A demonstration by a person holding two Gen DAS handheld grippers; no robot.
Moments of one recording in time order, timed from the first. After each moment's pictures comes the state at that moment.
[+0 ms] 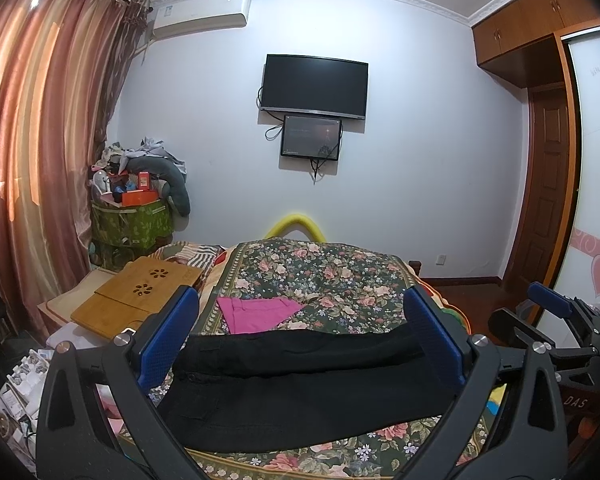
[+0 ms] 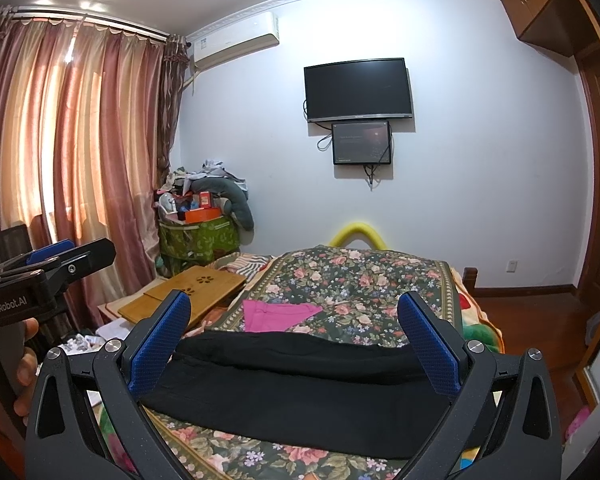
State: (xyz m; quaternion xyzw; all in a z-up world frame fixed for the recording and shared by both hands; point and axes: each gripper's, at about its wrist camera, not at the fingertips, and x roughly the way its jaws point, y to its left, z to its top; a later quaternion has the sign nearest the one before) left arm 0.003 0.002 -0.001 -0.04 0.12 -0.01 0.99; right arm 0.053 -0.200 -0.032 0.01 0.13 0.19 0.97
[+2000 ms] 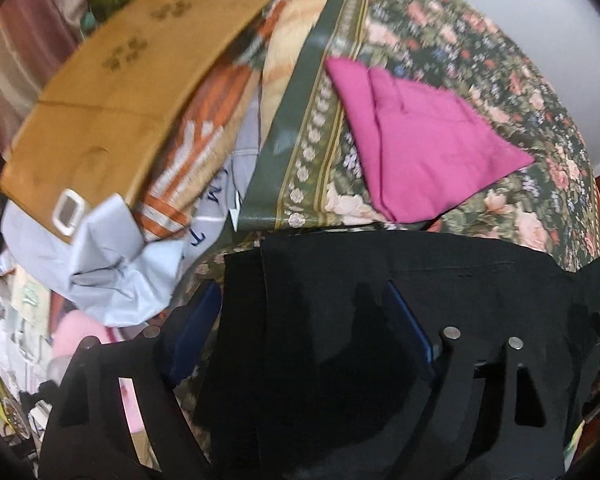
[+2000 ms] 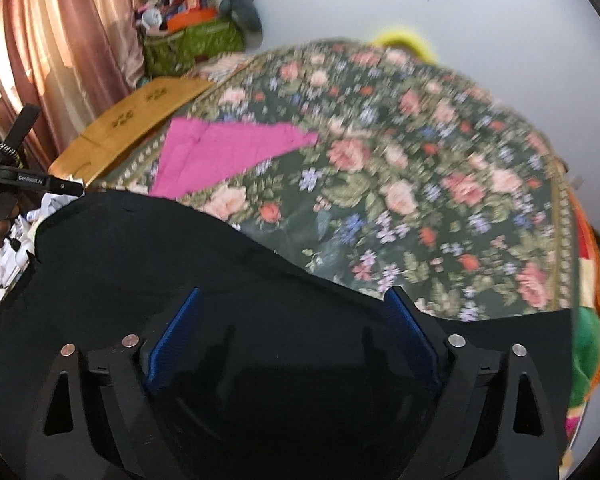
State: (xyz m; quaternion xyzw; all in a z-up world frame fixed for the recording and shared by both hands) left arm 0.431 0.227 -0.305 -0.13 0.60 0.06 0.79; right arm 0.394 -0.168 -0.241 -0.10 0.49 0.26 0.83
